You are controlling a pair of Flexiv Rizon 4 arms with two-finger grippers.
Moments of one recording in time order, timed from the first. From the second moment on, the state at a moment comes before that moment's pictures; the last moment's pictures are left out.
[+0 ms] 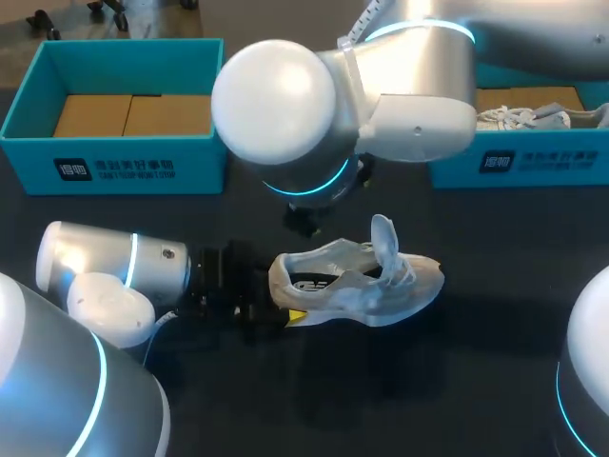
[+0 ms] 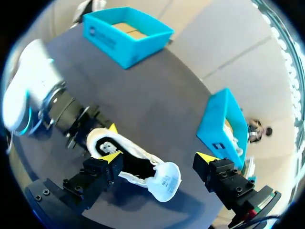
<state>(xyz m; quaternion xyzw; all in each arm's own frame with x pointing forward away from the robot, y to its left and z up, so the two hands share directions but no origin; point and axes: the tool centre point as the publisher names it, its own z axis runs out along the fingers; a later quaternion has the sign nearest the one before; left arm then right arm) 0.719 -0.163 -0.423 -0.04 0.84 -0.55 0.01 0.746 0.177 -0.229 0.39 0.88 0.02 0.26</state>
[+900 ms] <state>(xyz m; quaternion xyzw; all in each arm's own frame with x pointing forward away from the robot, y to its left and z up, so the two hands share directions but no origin) 0.719 -0.163 -0.423 -0.04 0.84 -0.55 0.01 0.727 0.170 -0.246 0.13 0.99 -0.03 0.11</state>
